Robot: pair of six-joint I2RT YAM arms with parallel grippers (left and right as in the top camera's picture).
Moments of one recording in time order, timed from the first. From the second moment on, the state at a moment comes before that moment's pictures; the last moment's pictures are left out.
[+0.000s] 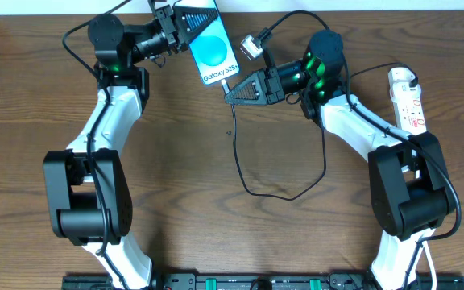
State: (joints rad) left arm -0.01 1.91 1.36 0.88 1.20 -1.42; right arm 0.37 2.01 1.34 0.82 -1.55 1.21
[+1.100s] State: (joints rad) left arm -0.01 1.91 1.36 0.88 1.20 -1.39; right arm 0.37 2.01 1.33 0.82 -1.52 1.20
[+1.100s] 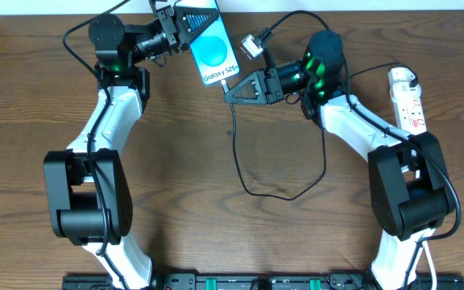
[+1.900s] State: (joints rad) left arm -0.01 1.91 1.36 0.88 1.20 -1.31; right arm 0.36 2.01 1.33 0.71 -1.41 1.10
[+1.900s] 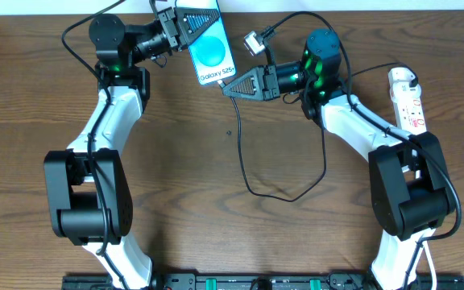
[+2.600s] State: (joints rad) left arm -0.02 1.91 1.36 0.77 1.03 -1.30; right arm 0.35 2.01 1.33 0.70 -1.31 1.07
